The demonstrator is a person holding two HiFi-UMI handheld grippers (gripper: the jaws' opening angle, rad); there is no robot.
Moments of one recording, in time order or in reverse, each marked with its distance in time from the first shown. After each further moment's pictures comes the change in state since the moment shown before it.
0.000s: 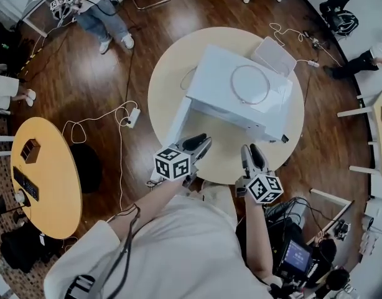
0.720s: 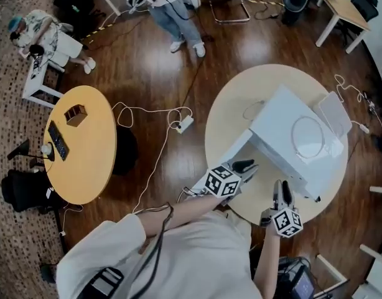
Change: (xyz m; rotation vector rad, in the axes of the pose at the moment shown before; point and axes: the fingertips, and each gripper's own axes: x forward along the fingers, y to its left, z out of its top) left arm 0.005 0.025 0.022 0.044 -0.027 0.112; right arm 0.050 -0.001 -0.026 0.022 0.095 0.077
